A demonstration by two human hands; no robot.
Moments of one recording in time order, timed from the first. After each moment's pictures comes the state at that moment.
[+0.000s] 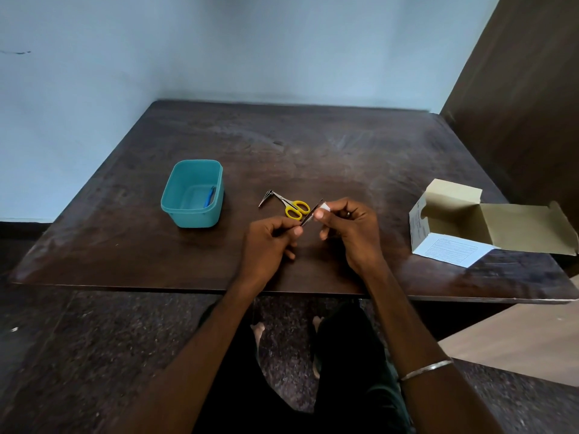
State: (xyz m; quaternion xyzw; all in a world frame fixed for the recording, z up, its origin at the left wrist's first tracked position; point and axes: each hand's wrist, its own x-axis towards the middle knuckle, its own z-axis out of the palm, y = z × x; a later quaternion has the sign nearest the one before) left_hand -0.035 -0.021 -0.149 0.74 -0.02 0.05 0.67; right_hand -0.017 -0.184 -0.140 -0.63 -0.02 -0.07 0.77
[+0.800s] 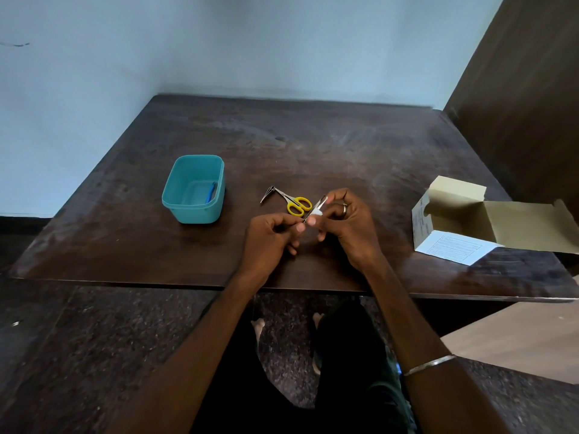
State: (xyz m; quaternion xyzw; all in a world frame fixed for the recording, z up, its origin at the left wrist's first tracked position) left_hand -0.037 -0.020 -0.143 0.73 -0.01 0.02 0.69; right_hand -0.012 -0.182 -0.143 -0.64 -0.09 -0.04 0.76
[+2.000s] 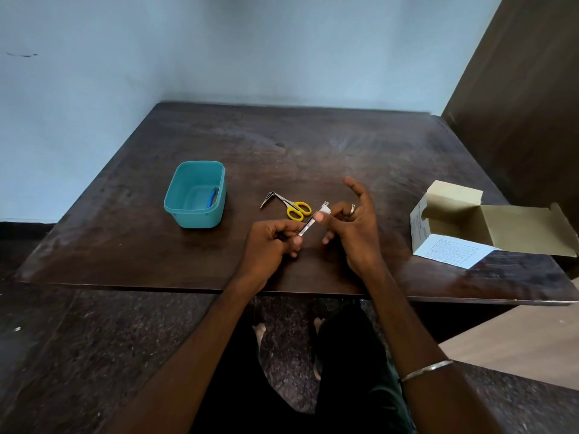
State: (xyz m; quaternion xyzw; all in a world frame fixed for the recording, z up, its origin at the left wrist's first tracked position) left_hand -0.037 -0.017 -0.145 0.74 -0.04 -0.01 0.68; right_hand -0.011 -0.184 -0.142 -0.65 -0.03 -0.08 0.76
